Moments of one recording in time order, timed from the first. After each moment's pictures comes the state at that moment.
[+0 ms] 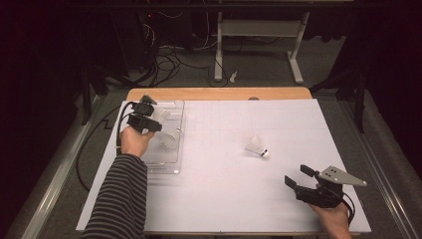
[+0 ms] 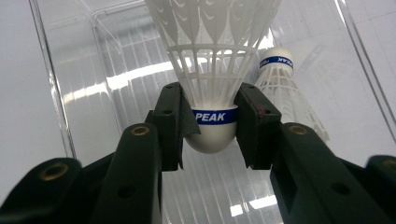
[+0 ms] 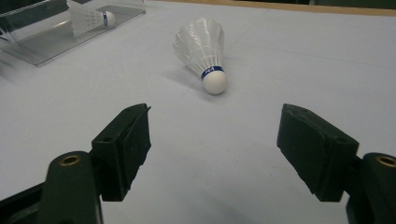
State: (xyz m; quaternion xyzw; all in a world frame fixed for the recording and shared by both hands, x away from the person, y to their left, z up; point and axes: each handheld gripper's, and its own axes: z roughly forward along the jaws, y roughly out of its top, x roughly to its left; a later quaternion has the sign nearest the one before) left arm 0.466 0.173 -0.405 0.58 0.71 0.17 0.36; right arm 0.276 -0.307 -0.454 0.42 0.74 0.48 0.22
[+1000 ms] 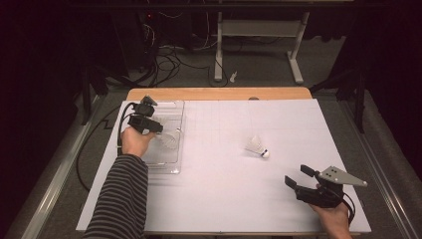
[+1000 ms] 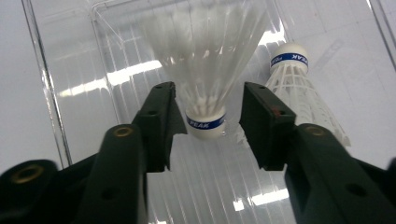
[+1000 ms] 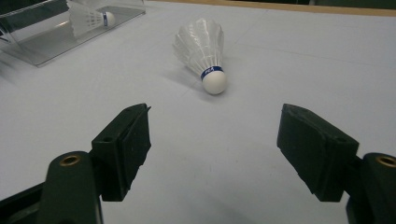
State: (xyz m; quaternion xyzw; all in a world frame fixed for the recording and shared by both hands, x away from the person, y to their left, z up) left arm 0.472 0.172 -0.415 0.57 0.72 0.18 0.36; right arm 0.276 -0.308 -0.454 0.42 0.74 0.48 0.22
